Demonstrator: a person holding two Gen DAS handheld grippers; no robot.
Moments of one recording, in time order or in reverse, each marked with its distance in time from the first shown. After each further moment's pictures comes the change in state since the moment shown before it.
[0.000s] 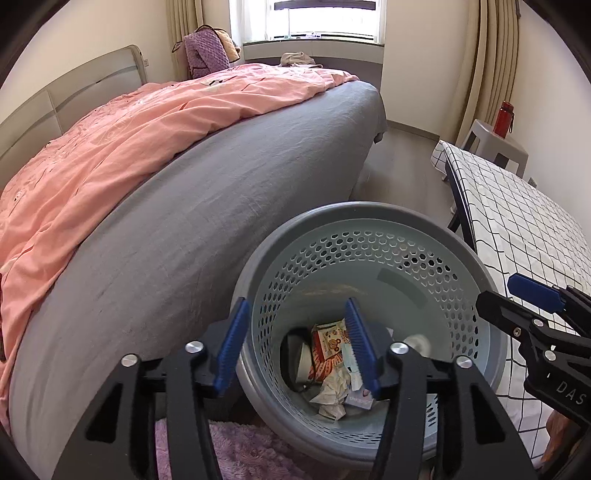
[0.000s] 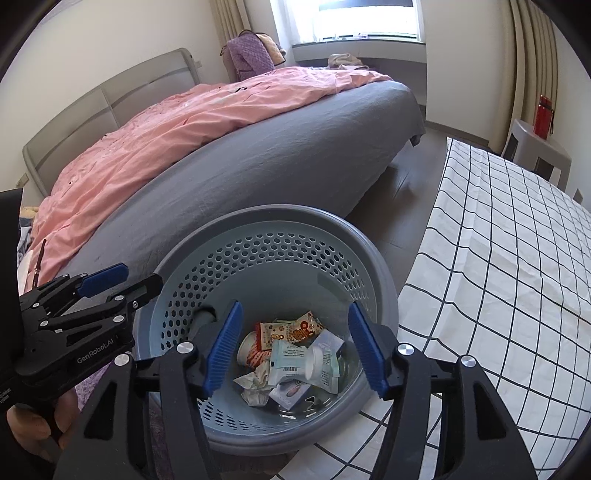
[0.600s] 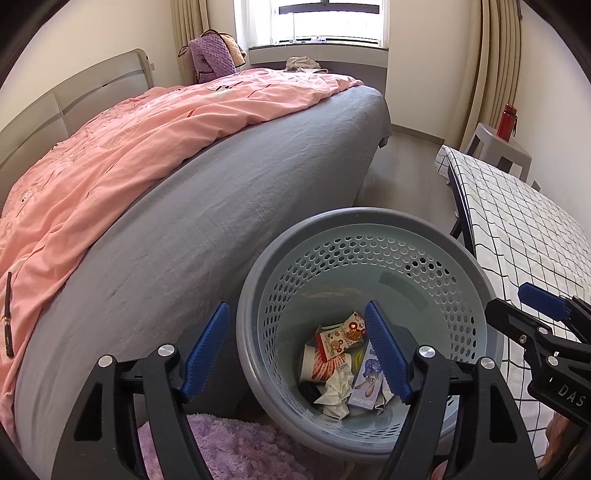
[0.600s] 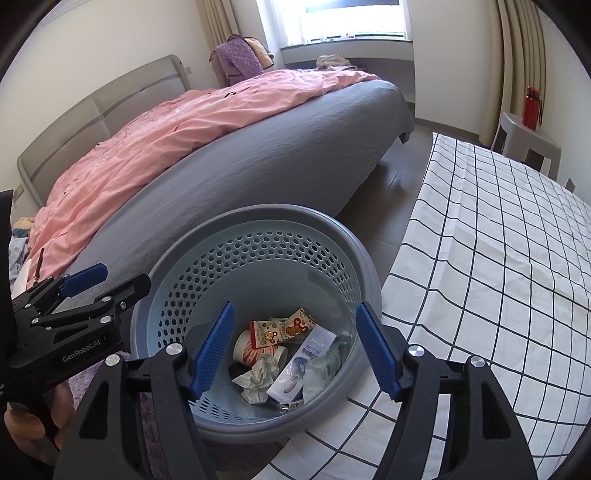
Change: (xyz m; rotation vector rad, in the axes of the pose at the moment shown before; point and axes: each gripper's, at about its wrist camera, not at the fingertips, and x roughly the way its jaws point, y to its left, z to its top) left arm -0.011 -0.001 -0.001 -0.004 -0.013 0.026; right arm -0.010 -0.010 -0.007 0.038 -0.009 -0.015
